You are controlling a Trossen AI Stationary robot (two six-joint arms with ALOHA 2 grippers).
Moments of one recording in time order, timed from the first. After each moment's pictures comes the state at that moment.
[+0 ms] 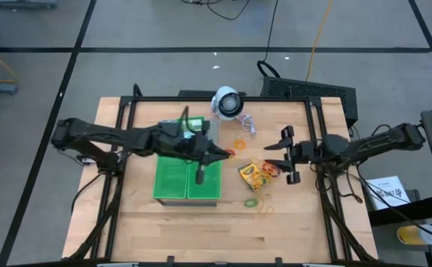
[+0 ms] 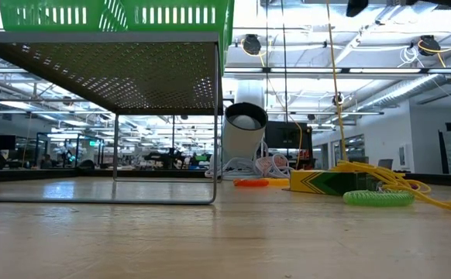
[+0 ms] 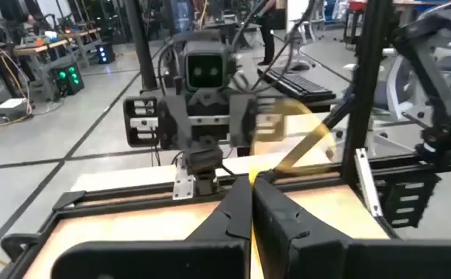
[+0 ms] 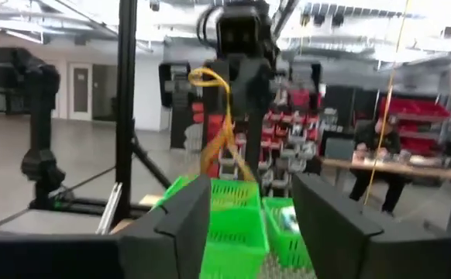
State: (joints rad) left arm -0.13 1.45 1.33 -0.01 -0.03 0.08; right arm 0.20 0.74 0.44 0.57 0.11 -0.10
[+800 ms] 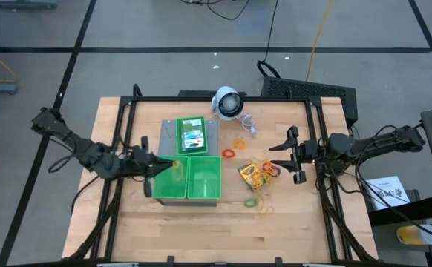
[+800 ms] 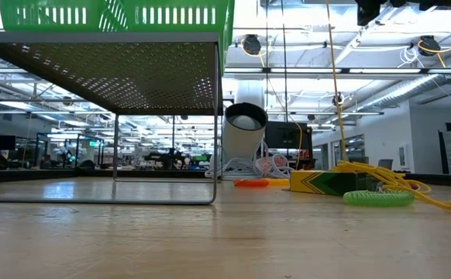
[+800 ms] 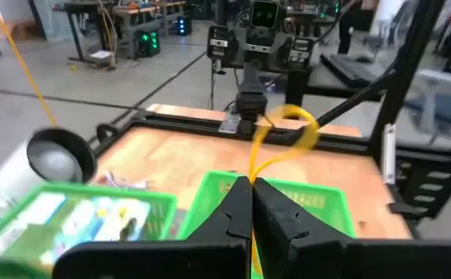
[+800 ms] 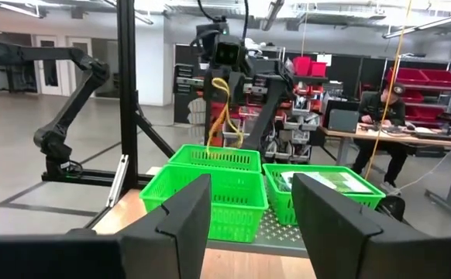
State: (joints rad) left arm -0.58 0.89 0.84 -0.17 -0.72 -0.24; right arm 0.20 0.60 0.44 0.32 0.10 -0.06
